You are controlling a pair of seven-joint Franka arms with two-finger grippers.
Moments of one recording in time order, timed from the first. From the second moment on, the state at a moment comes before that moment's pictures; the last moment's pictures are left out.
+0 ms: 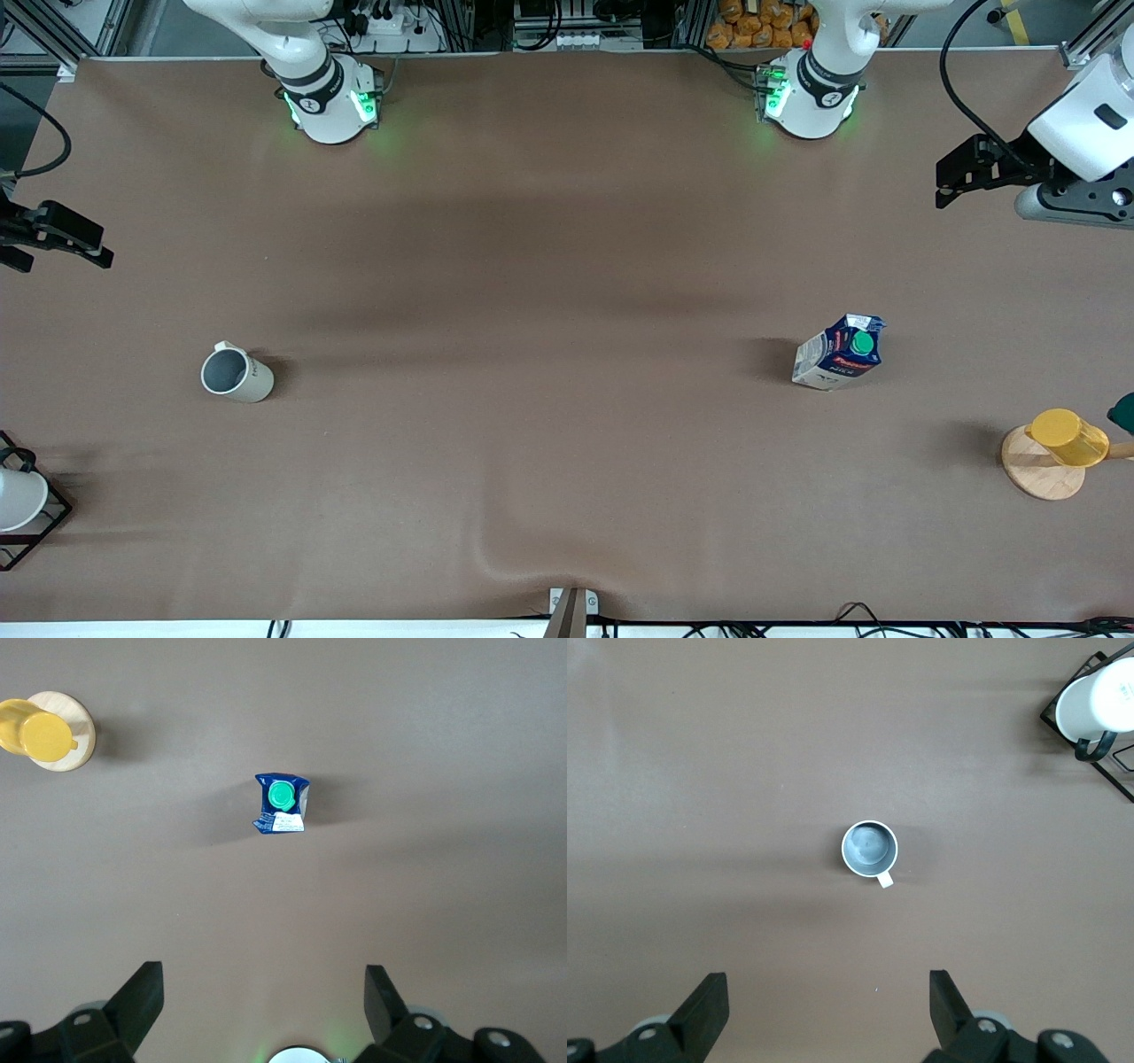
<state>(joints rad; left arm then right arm) -0.10 0.01 -0.04 -1.47 0.02 1.43 0.02 -0.06 0.04 -0.03 -1.54 0.02 1.61 -0.13</state>
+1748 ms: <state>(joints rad) -0.11 0.40 -0.05 -1.61 0.05 1.75 0.02 -0.20 0.46 -0.04 -1.77 0.02 2.08 -0.31</state>
